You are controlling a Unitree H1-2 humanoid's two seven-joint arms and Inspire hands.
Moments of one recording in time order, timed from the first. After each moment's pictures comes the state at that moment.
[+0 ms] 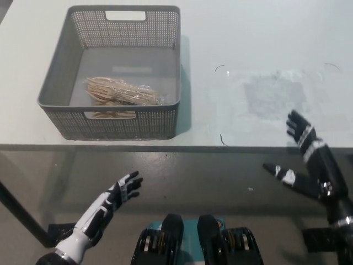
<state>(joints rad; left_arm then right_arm) -0.12 0.19 -0.02 0.28 -0.09 -0.33 -0.39 -0.14 -0.16 -0.02 0.03 0.15 -0.15 0.19</state>
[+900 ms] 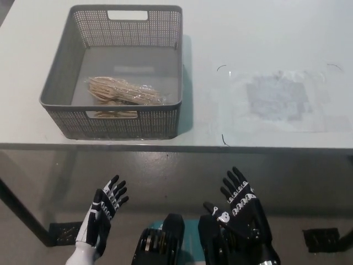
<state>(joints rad) -0.10 0.05 0.10 0.45 -0.13 -0.36 -0.26 -0.07 0.17 0.00 0.32 0.24 -0.22 0.15</state>
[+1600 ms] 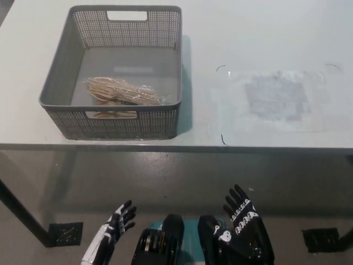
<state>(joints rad) -0.02 0.12 -0.04 0.44 -0.02 -0.38 -0.26 0.03 0.17 0.02 0.31 0.20 -0.24 0.15</state>
